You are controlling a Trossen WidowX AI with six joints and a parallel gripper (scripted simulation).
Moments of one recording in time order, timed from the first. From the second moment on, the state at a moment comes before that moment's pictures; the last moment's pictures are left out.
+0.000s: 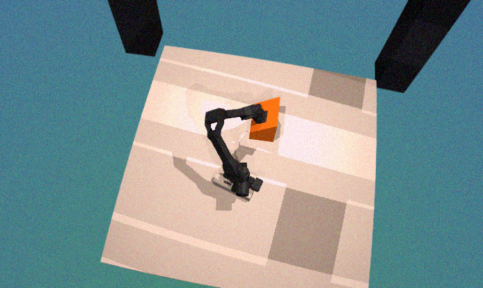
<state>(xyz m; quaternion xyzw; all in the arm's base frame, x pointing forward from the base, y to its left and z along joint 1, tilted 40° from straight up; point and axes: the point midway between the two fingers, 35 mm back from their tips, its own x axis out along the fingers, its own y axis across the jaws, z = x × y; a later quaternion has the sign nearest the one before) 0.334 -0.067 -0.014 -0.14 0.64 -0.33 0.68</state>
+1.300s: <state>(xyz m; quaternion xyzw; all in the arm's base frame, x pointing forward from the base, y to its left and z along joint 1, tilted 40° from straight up) 0.334 -0.067 -0.014 -0.14 0.64 -0.33 0.68</state>
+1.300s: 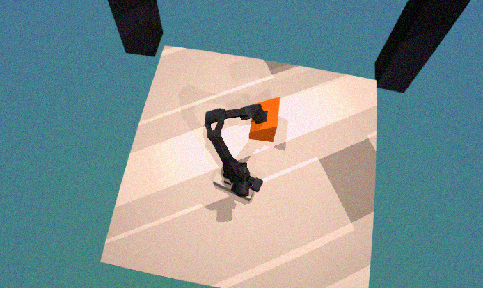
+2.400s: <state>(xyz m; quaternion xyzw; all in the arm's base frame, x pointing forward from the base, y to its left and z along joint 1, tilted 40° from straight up) 0.334 -0.067 -0.014 -0.14 0.64 -0.33 0.68</state>
